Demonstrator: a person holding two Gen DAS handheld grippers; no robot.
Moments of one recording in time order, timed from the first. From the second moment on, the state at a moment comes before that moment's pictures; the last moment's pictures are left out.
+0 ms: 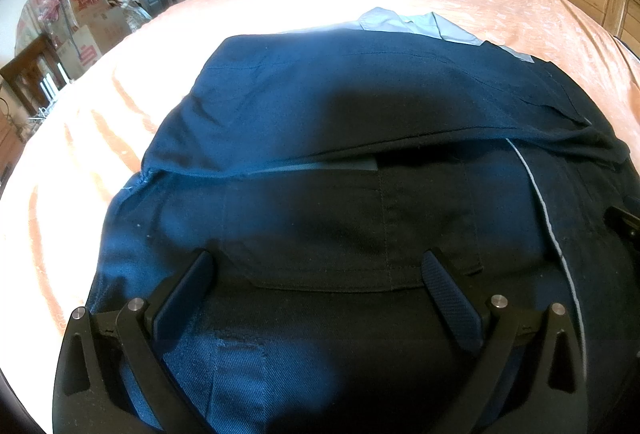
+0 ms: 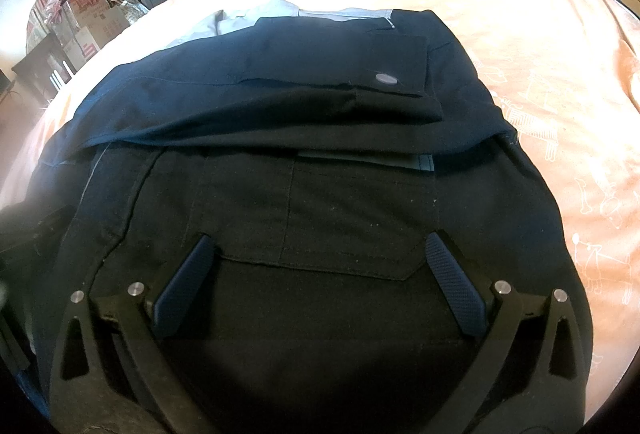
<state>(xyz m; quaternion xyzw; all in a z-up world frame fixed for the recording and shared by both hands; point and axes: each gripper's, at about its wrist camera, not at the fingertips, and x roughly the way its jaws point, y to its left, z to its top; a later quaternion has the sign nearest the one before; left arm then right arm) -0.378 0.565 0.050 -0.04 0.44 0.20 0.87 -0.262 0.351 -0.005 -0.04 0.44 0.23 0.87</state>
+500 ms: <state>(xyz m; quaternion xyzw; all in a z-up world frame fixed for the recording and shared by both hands) -0.378 0.564 0.050 -0.04 0.44 0.20 0.87 -0.261 0.351 -0.005 -0.04 0.44 0.23 0.87</state>
